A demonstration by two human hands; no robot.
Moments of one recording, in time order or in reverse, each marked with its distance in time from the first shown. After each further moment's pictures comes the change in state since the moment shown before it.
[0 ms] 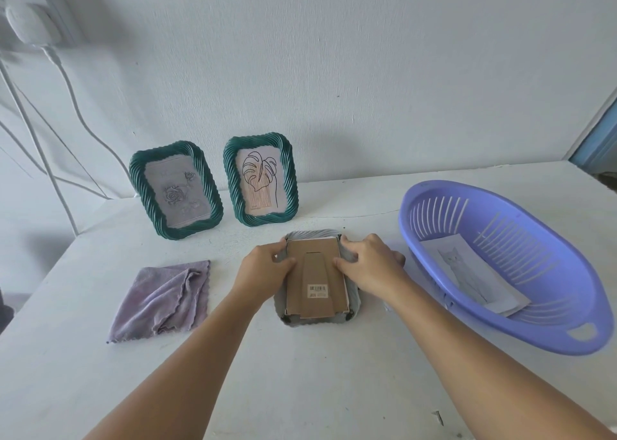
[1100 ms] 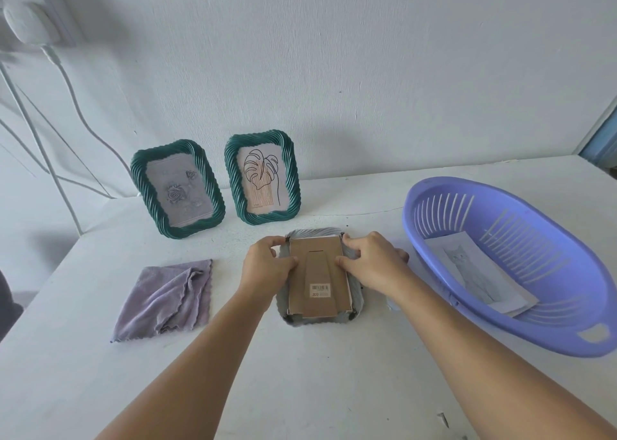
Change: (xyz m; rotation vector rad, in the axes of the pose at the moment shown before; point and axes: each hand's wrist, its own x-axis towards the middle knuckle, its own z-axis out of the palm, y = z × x) left_hand 0.004 0.003 0.006 -0.238 0.109 -0.110; right_hand 0.004 0.002 0.001 0.095 0.014 -0.009
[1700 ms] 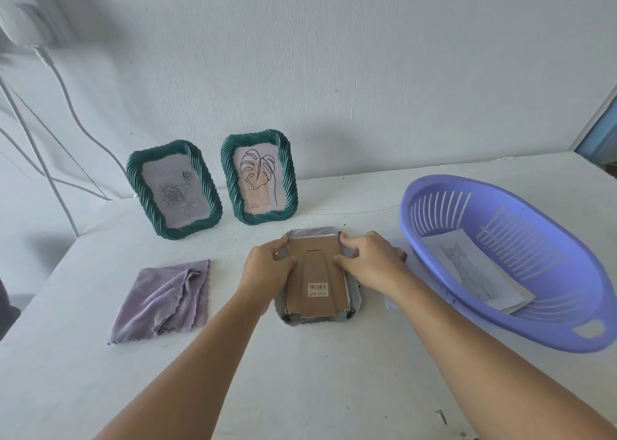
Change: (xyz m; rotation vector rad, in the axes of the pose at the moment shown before) left_hand -0.005 -0.001 0.001 0.027 -0.089 0.052; right_hand -0.001 0.002 -0.001 0.027 0.009 0.005
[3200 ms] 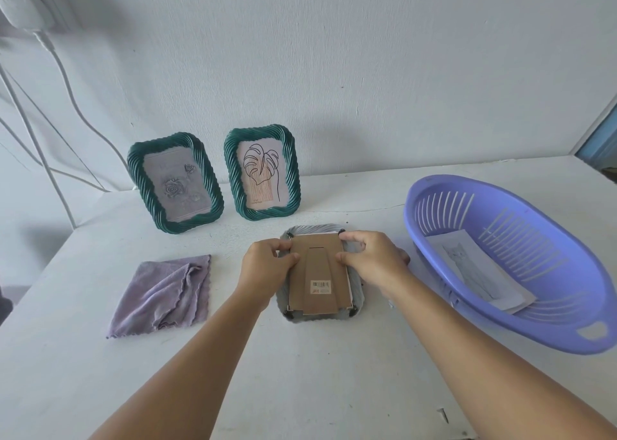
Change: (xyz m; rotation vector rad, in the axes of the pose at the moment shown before) left_hand 0.002 -0.006 -0.002 -0.042 0.041 -0.028; right_hand 0.001 -0.003 0.010 0.243 0.124 0.111
